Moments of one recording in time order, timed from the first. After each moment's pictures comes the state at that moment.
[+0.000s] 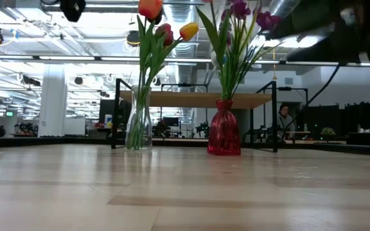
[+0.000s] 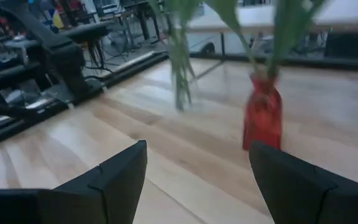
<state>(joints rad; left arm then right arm) 0.07 0.54 0.72 -0.32 0.10 -0.23 0.83 1.93 1.18 -0.92 1.34 1.85</state>
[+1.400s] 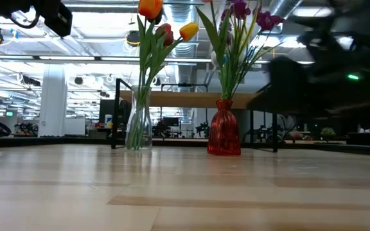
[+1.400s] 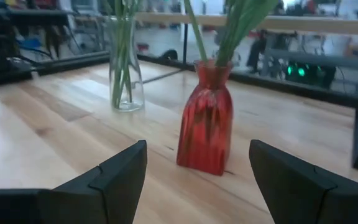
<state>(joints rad) -0.21 0.24 0.23 0.24 0.04 -0.23 0.64 1.94 0.78 -0.06 1.41 1.18</state>
